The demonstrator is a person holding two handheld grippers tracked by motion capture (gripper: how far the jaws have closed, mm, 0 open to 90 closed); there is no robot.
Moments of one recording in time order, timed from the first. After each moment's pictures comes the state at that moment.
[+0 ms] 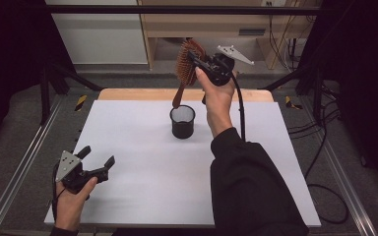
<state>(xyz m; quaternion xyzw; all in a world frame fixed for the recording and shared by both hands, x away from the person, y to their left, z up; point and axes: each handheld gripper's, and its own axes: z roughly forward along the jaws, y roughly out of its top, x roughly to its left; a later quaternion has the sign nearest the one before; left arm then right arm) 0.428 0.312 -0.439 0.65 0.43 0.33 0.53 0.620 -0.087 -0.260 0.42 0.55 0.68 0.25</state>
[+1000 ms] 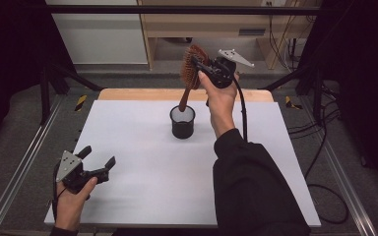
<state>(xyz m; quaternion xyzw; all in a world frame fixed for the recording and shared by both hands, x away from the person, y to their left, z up) 0.428 0.311 -0.439 0.65 0.42 0.33 0.54 0.627 -0.095 -0.275 0.43 0.56 0.65 0.26</state>
